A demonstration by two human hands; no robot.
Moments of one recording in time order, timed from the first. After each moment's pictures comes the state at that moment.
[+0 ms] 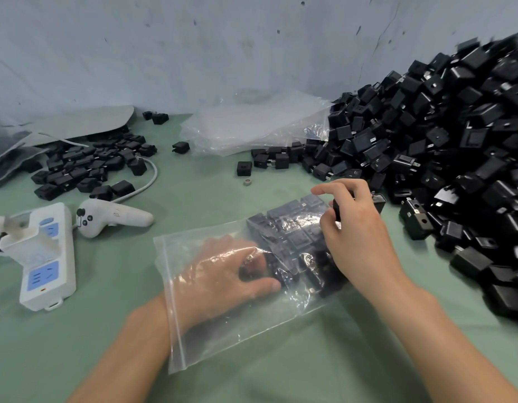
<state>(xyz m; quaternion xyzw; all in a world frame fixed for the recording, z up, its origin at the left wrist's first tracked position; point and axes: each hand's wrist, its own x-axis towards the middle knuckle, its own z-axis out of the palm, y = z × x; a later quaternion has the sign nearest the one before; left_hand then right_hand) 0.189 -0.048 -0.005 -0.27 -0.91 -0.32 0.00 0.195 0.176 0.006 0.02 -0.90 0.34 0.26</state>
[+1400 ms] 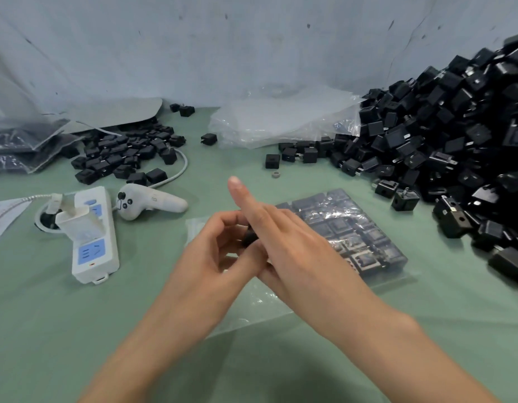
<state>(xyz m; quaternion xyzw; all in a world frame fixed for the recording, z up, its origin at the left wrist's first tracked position) 0.249 -0.082 0.041 -0.15 -0.76 -0.63 0.02 0.241 0.074 0.036 0.33 -0.88 0.28 0.17</state>
